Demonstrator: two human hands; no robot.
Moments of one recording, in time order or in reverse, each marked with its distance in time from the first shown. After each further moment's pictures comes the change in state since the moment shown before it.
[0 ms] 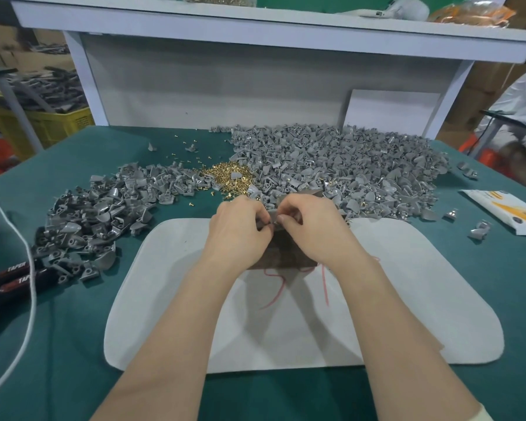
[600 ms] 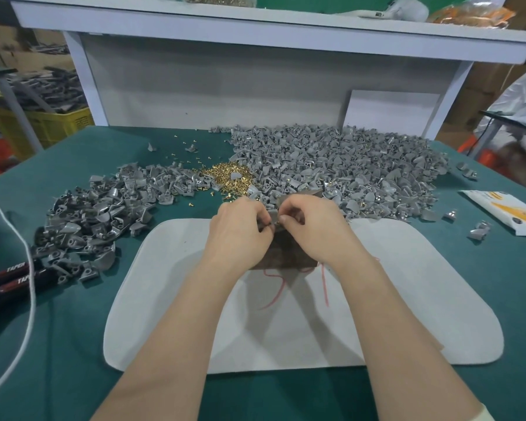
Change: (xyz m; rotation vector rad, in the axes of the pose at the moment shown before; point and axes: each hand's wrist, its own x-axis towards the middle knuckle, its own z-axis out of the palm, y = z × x) left_hand -0.001 0.000 0.002 0.013 0.001 0.010; right_hand 0.000 0.001 -0.001 0.027 0.004 0.011
